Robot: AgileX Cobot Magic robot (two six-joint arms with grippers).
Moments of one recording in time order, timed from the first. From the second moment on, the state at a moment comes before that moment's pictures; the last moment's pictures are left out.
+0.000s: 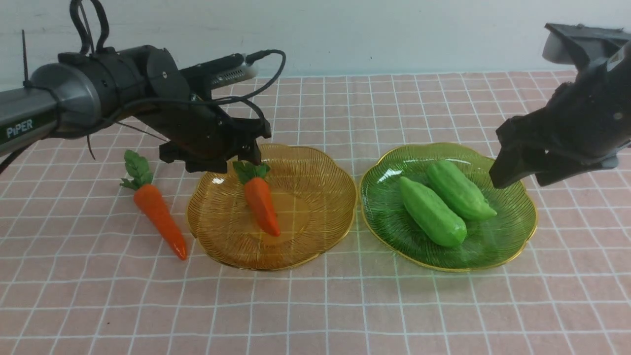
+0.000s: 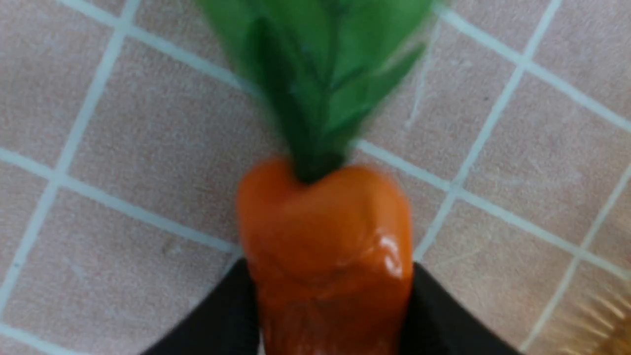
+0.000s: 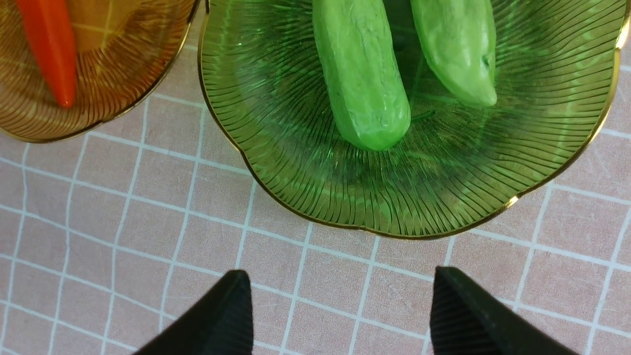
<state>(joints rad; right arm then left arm) 0.22 1.54 -1.39 0.24 1.25 -0.02 0.04 2.11 -1.51 -0.19 0.78 -0.37</state>
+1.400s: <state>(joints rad) 0.22 0.56 -0.89 0.17 1.08 -0.02 -0.26 1.93 -1.51 -0.61 0.71 0.05</state>
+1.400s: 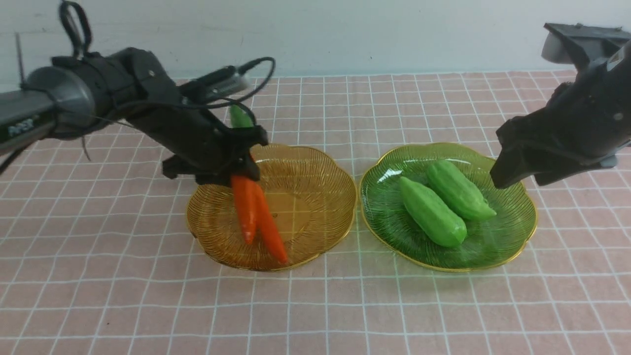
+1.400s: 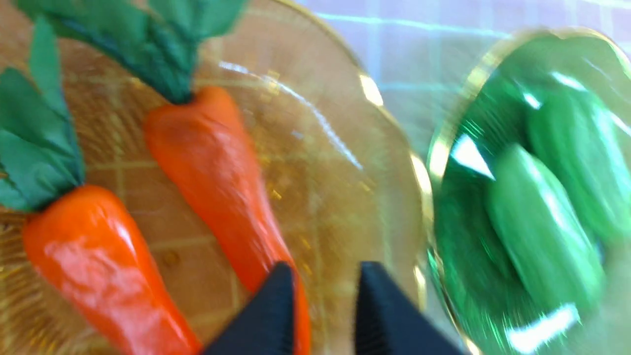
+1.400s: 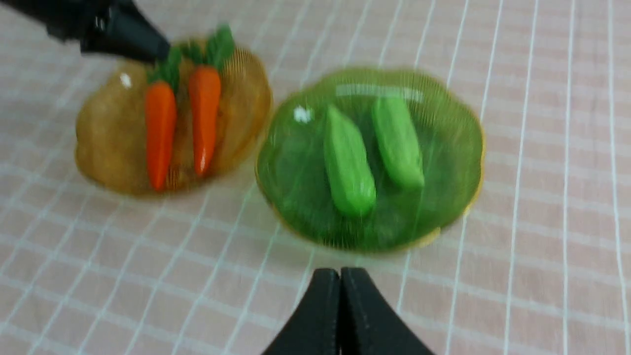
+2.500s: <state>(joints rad) 0.22 0.11 -0.31 0.28 0.29 -0.19 -0.26 1.77 -1.51 -0.57 0.88 0.14</state>
